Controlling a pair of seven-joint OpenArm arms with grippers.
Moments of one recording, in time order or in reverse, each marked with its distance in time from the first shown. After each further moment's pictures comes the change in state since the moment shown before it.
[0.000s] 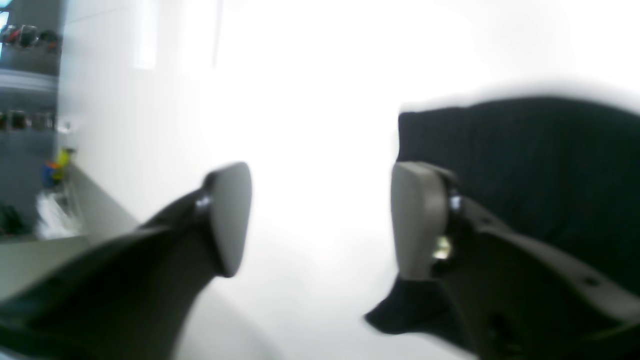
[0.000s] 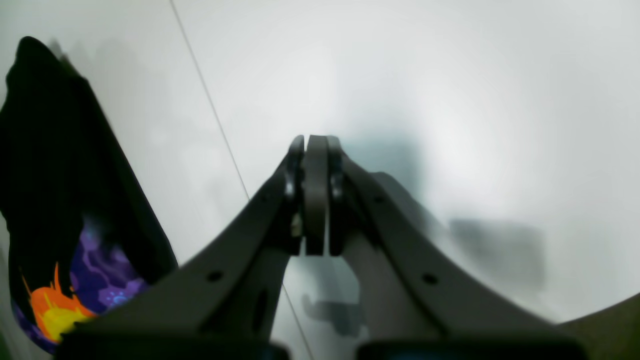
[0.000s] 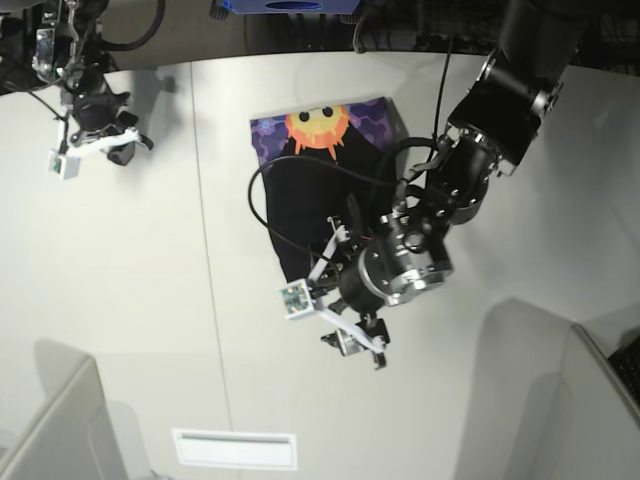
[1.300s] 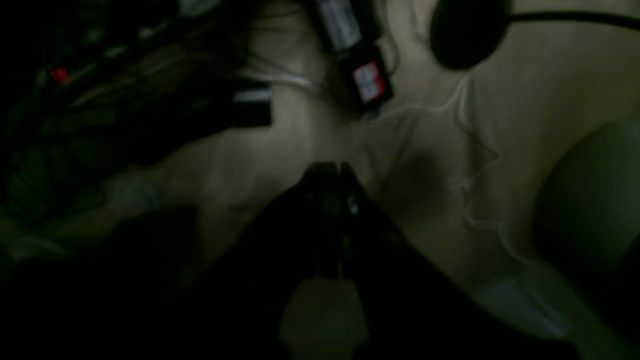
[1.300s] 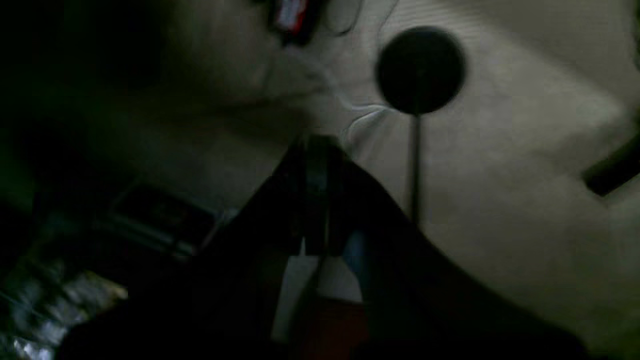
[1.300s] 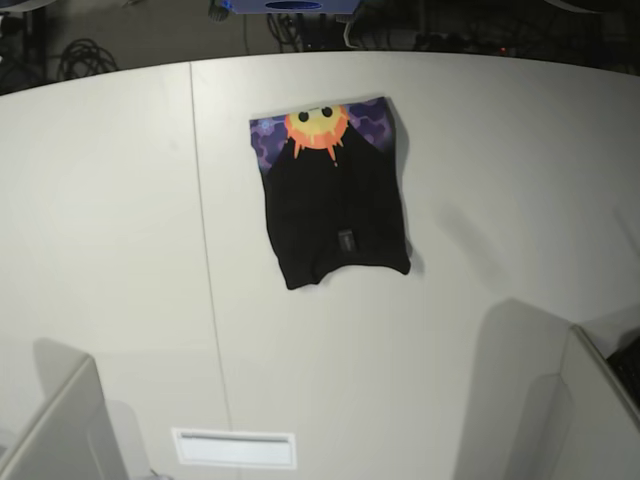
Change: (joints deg) left arm 66.5 -2.5 -15.4 -55.1 1.2 22.3 -63.0; right arm -8.2 2.6 -38.1 -42.3 -30.7 24.1 8.1
